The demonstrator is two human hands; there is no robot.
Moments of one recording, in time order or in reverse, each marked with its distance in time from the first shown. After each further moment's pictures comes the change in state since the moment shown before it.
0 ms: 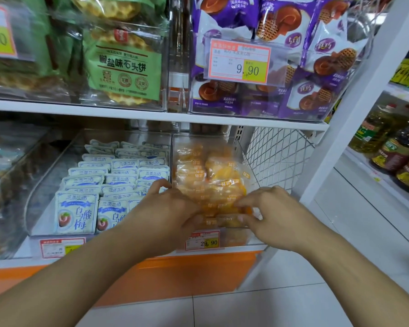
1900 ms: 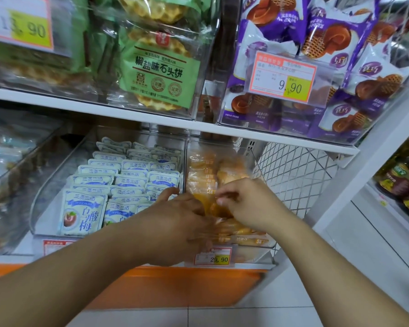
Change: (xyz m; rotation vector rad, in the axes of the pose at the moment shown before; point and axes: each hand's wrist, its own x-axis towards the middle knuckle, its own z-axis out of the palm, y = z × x) left_hand -0.001 -0.023 0.000 -0.134 -0.135 0.065; right_hand 0.075 -0.044 0.002 0.332 -0.036 0.092
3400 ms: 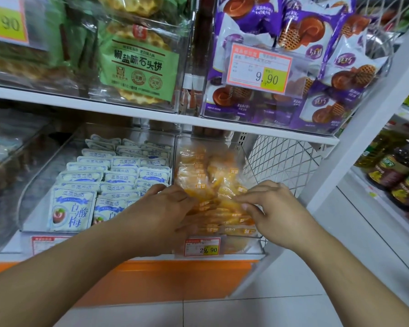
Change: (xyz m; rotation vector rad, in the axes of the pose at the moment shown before) left_hand 0.002 0.002 0.007 0.016 0.082 -0.066; right_hand -0.049 0.058 -0.014 -0.263 0.189 -0.225
